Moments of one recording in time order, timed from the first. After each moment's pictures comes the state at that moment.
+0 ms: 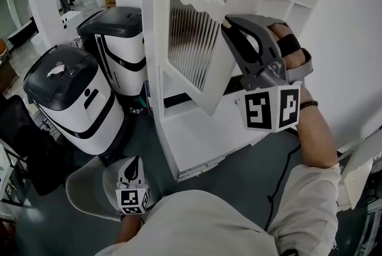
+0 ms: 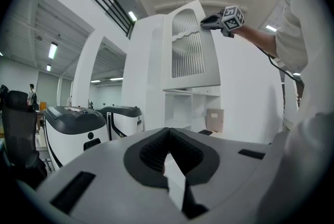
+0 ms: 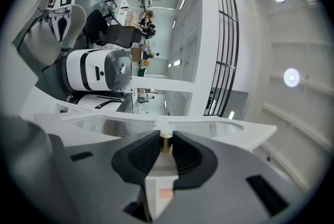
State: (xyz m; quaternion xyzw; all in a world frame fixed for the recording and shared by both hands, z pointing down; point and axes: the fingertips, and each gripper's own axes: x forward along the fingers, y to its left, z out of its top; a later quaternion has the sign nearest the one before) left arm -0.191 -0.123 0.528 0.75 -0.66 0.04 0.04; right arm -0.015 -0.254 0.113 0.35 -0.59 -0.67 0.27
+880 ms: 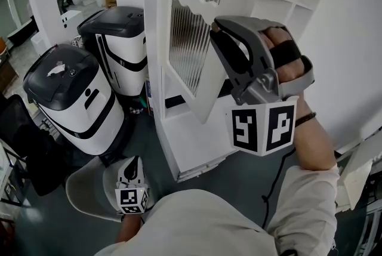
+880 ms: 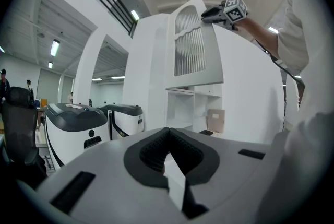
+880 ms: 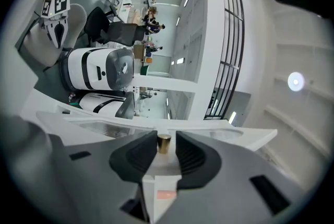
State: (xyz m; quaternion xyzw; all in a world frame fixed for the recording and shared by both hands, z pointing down) left arm -0.210 -0.127 0.536 0.75 -0.66 0.03 0.06; right arm -0.057 -0.226 0.114 0.35 -0.58 -0.67 0.30
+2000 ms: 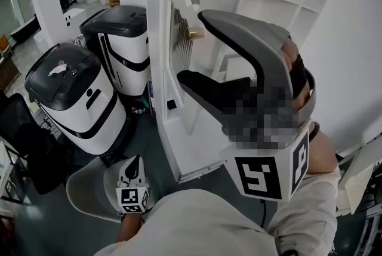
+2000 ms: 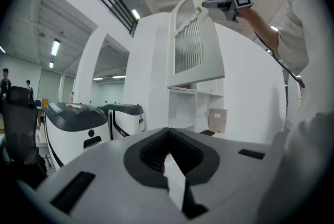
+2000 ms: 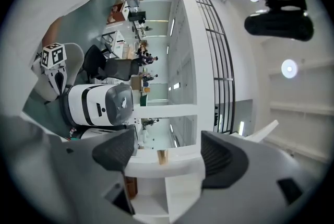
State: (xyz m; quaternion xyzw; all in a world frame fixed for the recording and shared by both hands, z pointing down) left arm -0.208 -0.144 0.538 0.74 -0.67 0.03 0.06; right arm -0.096 -0.162 0.105 0.25 -0.68 -0.66 0.19
